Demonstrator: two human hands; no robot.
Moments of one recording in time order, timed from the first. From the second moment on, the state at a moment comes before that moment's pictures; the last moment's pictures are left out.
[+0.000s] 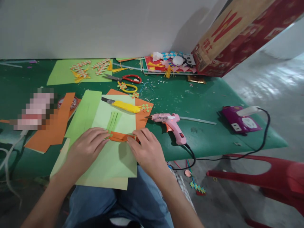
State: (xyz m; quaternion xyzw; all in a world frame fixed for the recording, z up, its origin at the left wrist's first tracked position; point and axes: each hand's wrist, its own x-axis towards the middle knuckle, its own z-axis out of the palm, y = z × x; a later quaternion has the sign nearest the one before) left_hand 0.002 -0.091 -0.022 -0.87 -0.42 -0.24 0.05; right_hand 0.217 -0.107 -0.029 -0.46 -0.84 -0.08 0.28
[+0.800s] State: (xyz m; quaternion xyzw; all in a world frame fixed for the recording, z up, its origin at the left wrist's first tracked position) left_hand 0.009 -0.088 -0.015 -0.89 -0.41 -0.22 0.03; right_hand 0.199 -0.096 -0.028 -0.45 -0.84 -0.10 0.28
